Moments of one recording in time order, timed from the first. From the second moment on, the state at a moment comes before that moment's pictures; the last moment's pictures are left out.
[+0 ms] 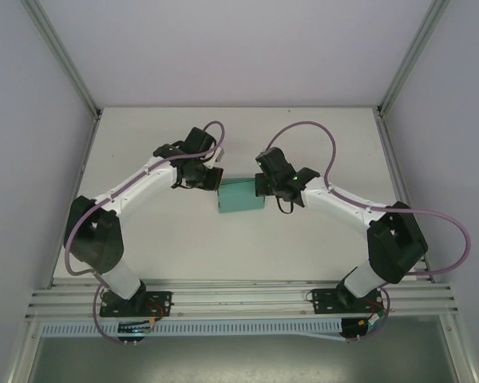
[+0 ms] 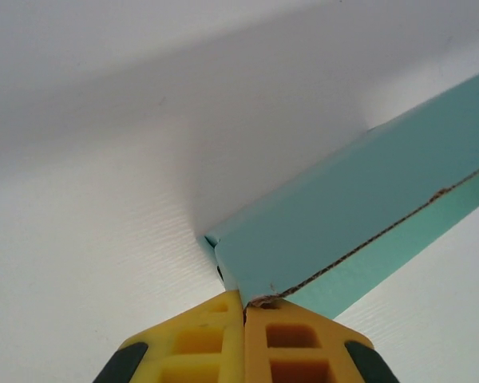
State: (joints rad) left arm -0.55 1.67 1.36 -0.81 0.18 -0.30; right arm 0.73 1.54 1.09 -0.46 0.19 0.50
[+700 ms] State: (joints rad) left arm -0.55 1.70 1.28 -0.76 0.24 -0.51; right arm 0.77 1.51 0.99 -0.40 0.23 0.53
